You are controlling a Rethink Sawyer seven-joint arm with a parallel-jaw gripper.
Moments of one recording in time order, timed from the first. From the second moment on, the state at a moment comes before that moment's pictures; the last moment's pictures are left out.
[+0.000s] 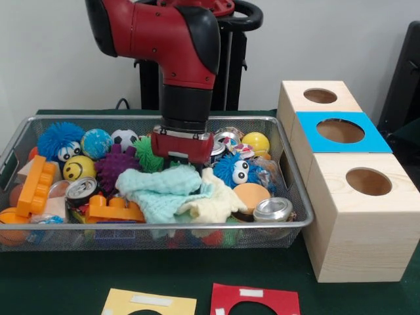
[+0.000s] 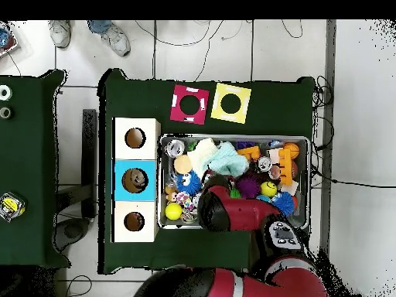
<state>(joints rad) -0.32 -0.41 -0.06 1.77 -0.33 -0.27 2.05</state>
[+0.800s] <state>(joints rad) -0.29 -0.36 -0.08 1.77 -0.24 -0.37 2.05</state>
